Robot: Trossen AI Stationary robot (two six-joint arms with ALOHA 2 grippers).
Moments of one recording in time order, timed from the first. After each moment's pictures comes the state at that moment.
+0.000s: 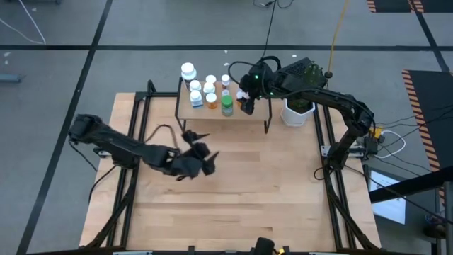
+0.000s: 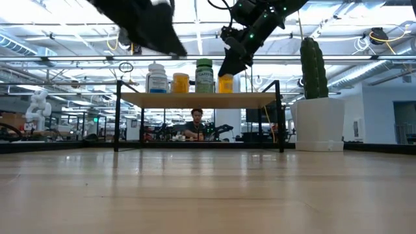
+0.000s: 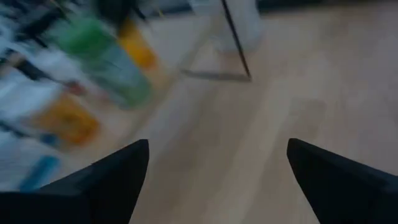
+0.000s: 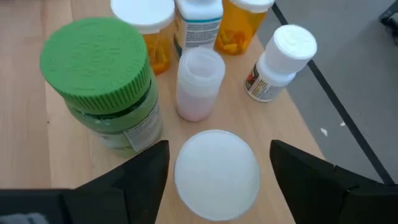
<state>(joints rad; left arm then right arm) -0.28 1.49 0.94 -0.17 -0.87 -0.17 -0.53 1.69 1.49 -0.54 -0.05 -0.22</state>
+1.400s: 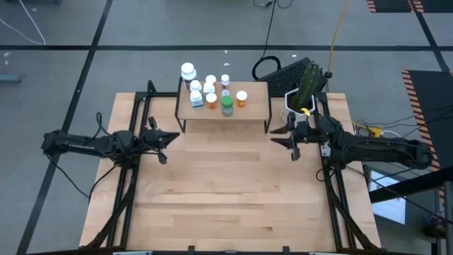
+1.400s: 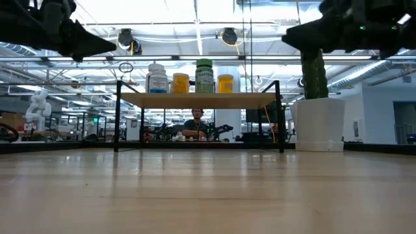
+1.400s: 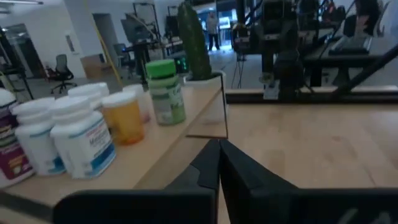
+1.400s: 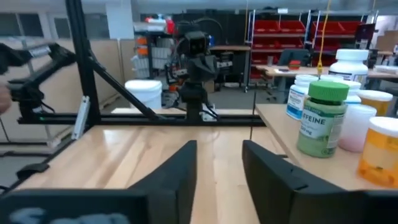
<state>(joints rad) -0.08 0.36 0.19 0.16 -0.40 0.13 -0.31 0.74 0.26 0.50 -0.34 0.00</state>
